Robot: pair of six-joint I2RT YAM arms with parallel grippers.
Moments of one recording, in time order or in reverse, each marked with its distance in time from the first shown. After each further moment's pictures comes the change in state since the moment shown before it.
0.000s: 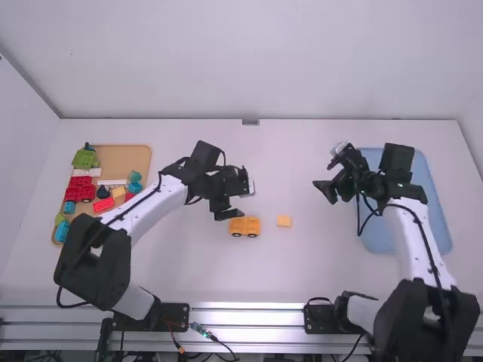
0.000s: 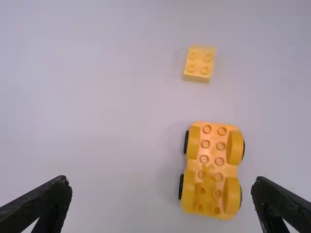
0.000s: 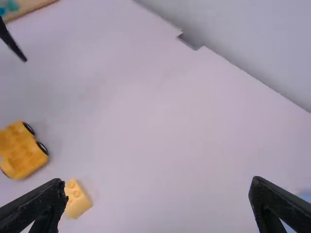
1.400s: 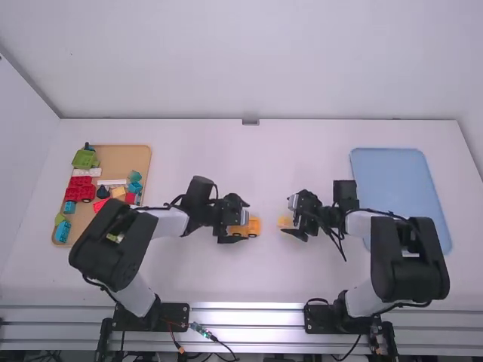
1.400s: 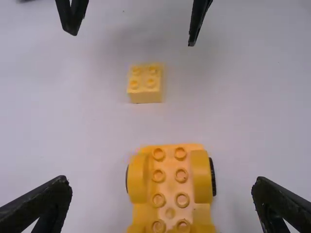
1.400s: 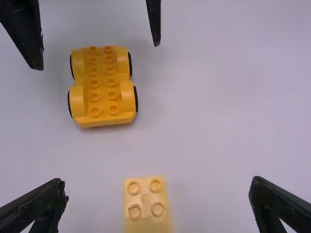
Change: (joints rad) left arm 0.019 0.126 -0.430 0.727 0.291 0.052; right arm 0.199 0.307 -0.392 0.486 -0.211 -0.406
